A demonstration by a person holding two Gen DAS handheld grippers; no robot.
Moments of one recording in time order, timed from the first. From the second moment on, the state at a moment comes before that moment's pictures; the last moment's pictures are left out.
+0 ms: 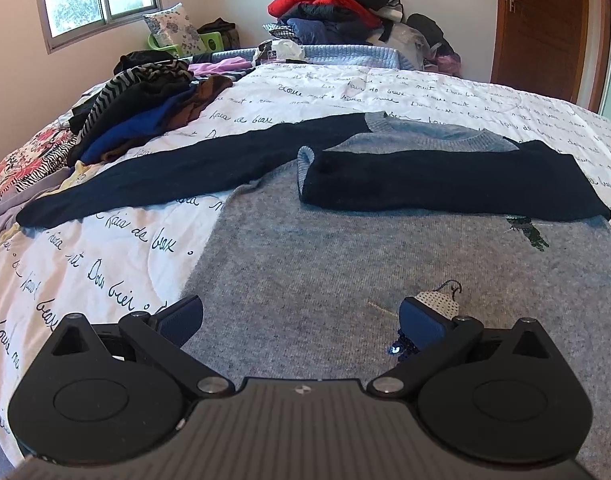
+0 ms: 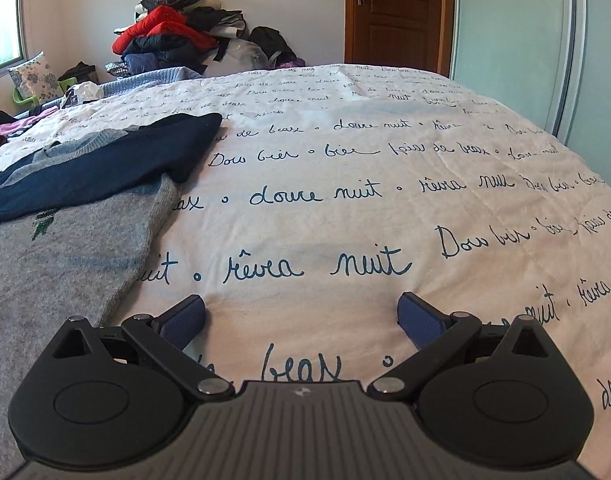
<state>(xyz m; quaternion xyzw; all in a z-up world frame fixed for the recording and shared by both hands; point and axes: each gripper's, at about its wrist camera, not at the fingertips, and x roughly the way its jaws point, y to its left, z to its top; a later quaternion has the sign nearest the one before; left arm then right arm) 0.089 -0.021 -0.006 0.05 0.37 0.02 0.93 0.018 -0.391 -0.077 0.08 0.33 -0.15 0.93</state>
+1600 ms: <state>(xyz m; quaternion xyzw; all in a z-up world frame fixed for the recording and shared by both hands) 0.094 0.010 -0.005 0.04 0.36 0.05 0.93 0.018 -0.391 -0.076 0.08 0.33 -0.15 0.93</state>
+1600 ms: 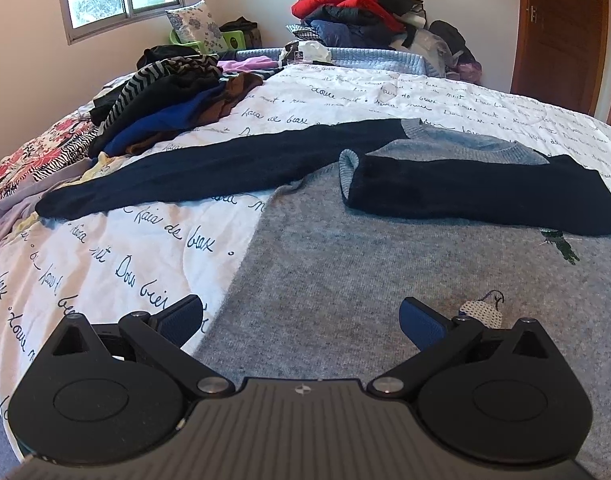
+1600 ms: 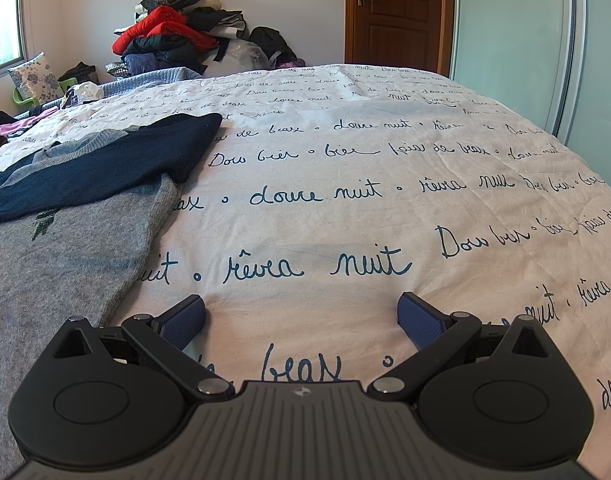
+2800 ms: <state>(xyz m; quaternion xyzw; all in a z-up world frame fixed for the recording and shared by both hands) 0.117 0.059 0.001 0.01 0.35 0.11 0.93 0.018 -0.390 -0.076 0.08 0.33 -0.15 0.93</state>
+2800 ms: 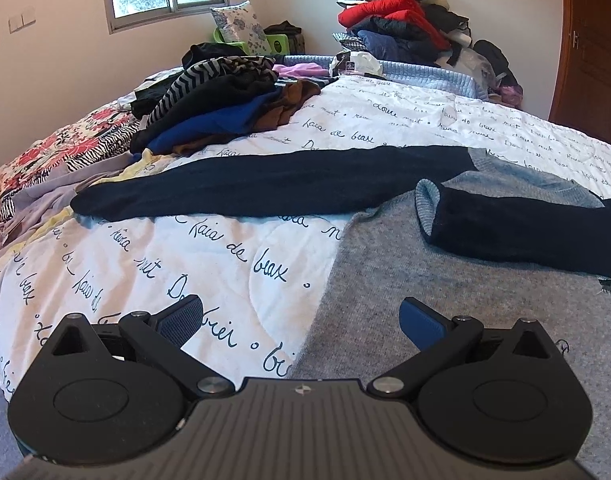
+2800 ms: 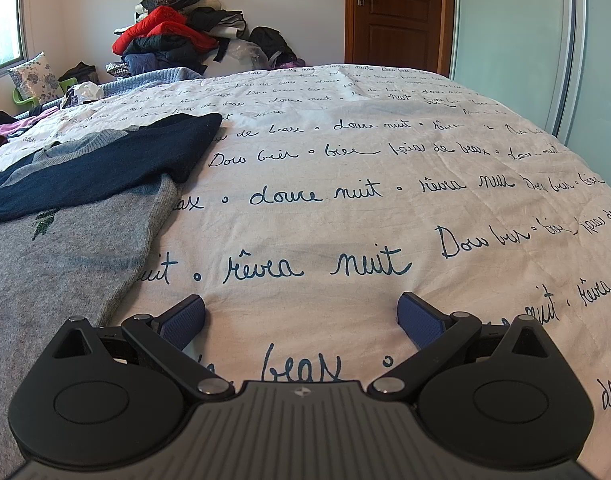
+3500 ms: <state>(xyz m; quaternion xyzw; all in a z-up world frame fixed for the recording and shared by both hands) 0.120 0.090 0.002 0.01 0.34 0.13 0.93 0.017 -0.390 -0.076 0.08 0.33 -0.15 0.93</state>
